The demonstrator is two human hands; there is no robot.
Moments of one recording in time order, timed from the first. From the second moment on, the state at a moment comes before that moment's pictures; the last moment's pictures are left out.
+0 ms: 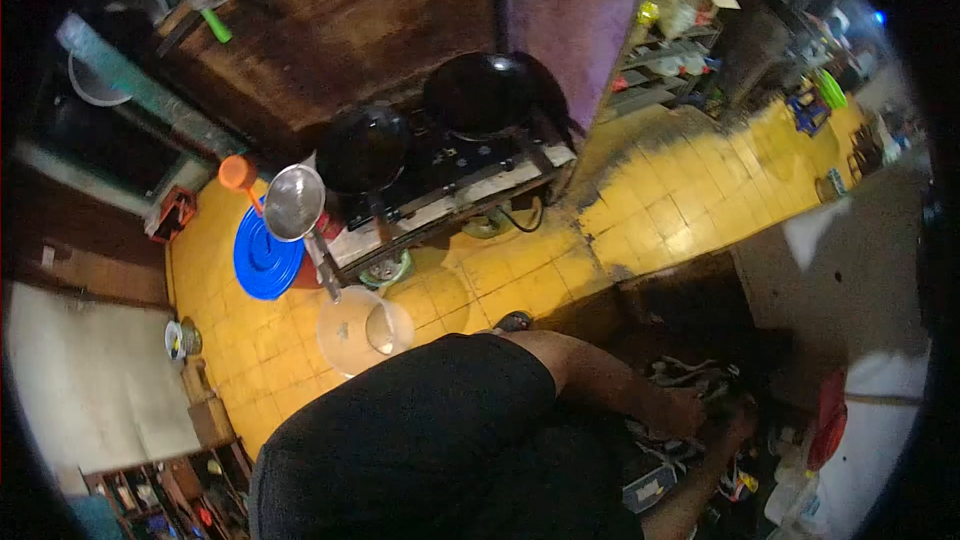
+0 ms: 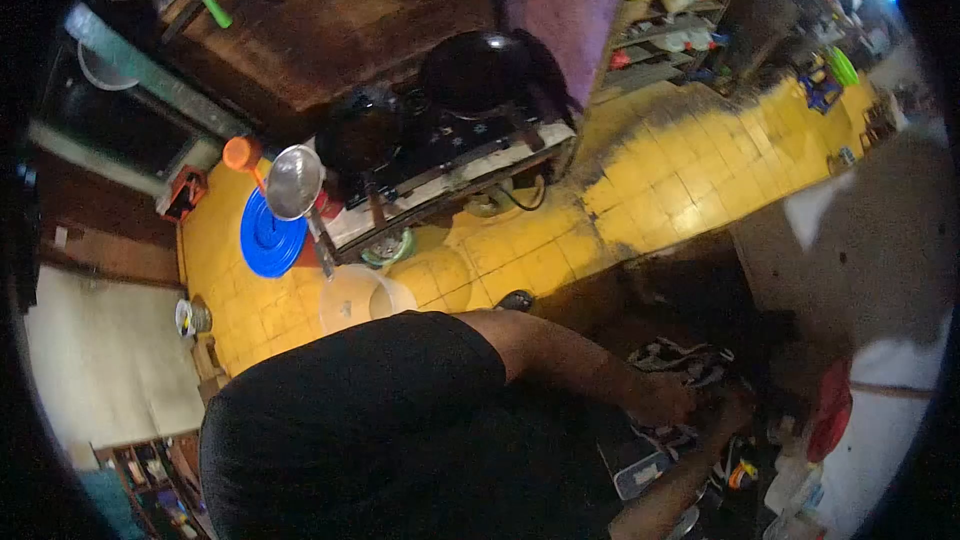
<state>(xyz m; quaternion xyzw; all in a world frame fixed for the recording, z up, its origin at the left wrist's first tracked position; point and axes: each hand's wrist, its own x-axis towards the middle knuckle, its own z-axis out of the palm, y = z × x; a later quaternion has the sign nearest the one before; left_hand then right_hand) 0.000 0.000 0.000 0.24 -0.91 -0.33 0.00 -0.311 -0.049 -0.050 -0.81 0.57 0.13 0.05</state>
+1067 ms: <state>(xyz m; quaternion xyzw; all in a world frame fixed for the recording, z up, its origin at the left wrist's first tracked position) 0.558 0.323 -0.188 0.76 0.20 -0.24 0.56 -0.056 0.007 0.024 -0.68 0.68 -0.09 0.26</state>
